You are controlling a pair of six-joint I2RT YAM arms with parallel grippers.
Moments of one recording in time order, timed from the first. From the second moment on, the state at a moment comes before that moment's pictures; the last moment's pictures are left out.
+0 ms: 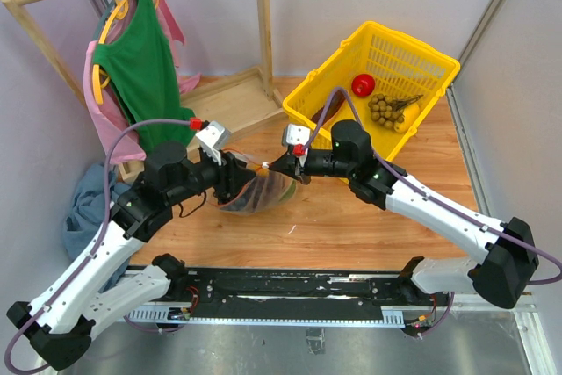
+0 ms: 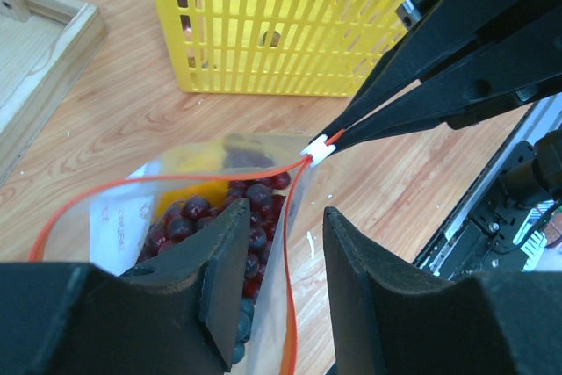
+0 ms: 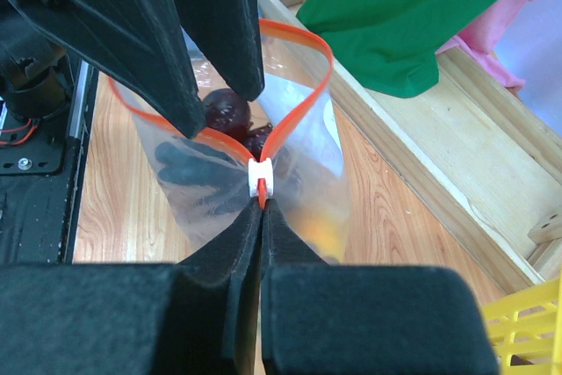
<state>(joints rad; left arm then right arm) -0.62 0.77 0.92 -0.42 0.22 -0.17 0.82 1.26 1.02 0.04 -0.57 -0.33</state>
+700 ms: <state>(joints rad) -0.62 0.89 0.86 -0.30 0.32 -0.07 0.82 1.24 1.00 0.04 -0.57 -0.31</state>
